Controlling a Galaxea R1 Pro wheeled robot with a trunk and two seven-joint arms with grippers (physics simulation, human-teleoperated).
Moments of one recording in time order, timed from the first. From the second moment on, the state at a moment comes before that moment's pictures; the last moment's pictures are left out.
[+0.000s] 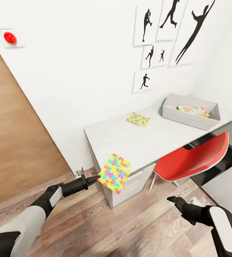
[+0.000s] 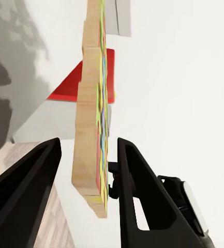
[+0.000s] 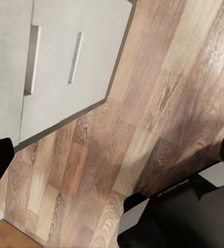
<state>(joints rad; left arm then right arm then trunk) -0.82 0.08 0.05 -0.35 0.41 0.61 -1.29 -0.28 -0.09 -0.34 -1.40 -1.08 1.00 -0.51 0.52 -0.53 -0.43</state>
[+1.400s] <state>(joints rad) -0.82 0.09 0.05 -0.35 0.41 0.64 -1.30 -0.28 -0.09 -0.34 -1.40 -1.08 1.00 -0.50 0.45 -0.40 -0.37</state>
